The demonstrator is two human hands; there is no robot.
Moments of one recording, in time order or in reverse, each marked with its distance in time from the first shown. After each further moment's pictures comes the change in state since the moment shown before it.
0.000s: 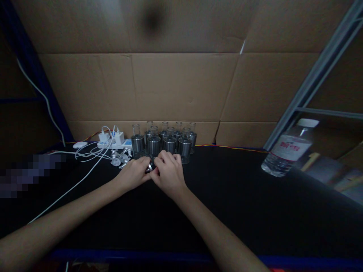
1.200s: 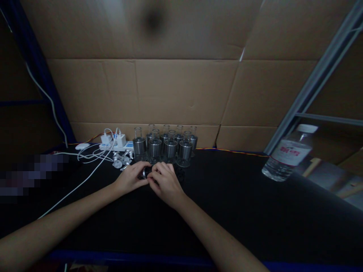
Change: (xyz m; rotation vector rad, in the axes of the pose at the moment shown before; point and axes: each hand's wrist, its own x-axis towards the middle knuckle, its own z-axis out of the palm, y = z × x) left_hand -0.016 -0.025 0.027 -0.427 0.231 0.145; right_hand -0.012 -0.001 0.005 0.286 -0.138 -0.145
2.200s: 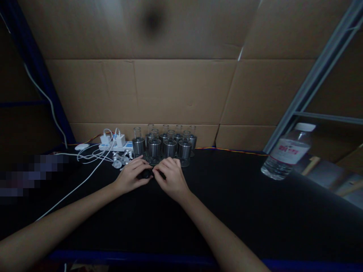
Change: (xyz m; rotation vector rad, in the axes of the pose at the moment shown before) left_hand 0.002 -0.003 -0.002 0.143 0.082 0.152; right_hand 0.003 0.007 -0.011 0.000 0.105 0.086
